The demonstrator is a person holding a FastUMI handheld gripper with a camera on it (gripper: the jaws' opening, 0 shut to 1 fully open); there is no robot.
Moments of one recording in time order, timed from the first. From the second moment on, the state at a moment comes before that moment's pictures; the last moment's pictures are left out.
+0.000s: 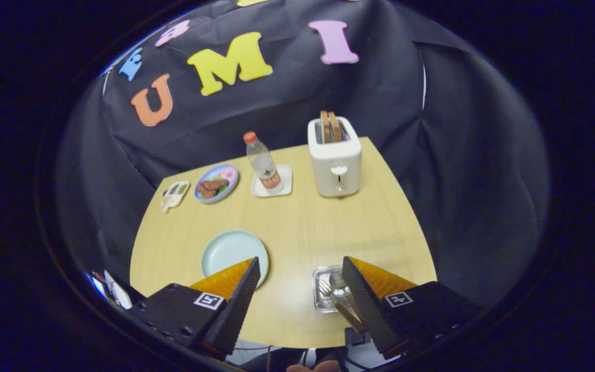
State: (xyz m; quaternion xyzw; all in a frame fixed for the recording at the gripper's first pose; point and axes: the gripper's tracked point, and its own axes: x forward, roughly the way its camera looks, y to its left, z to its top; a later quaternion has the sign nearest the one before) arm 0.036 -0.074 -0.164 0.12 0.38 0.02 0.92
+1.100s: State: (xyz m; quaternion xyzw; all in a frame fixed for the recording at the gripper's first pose) arm -0.028 -0.031 0.048 0.07 0.03 0.00 1.00
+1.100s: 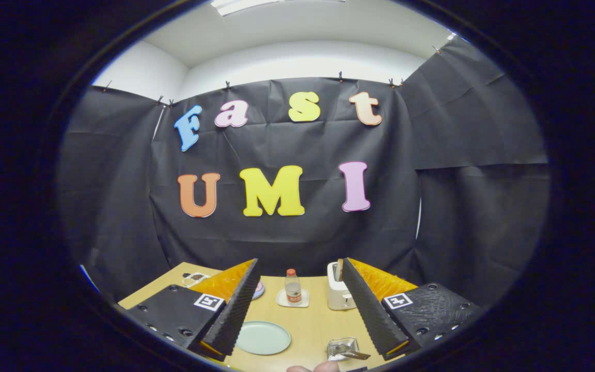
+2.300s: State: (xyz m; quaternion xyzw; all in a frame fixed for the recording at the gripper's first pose) arm -0.029 -0.019 0.060 0.06 0.02 -0.01 1.00
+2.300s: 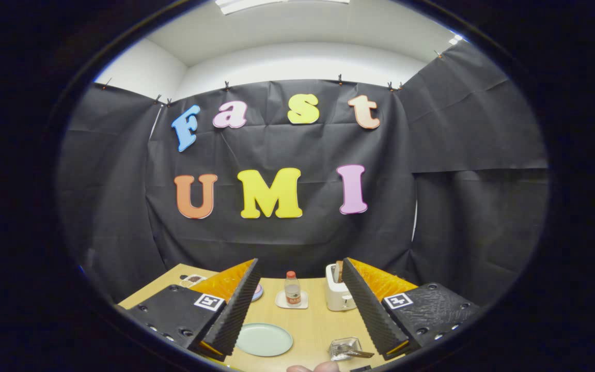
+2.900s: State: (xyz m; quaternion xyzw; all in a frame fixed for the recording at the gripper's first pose) arm -0.037 -0.027 0.065 0.07 0.02 -0.04 1.00
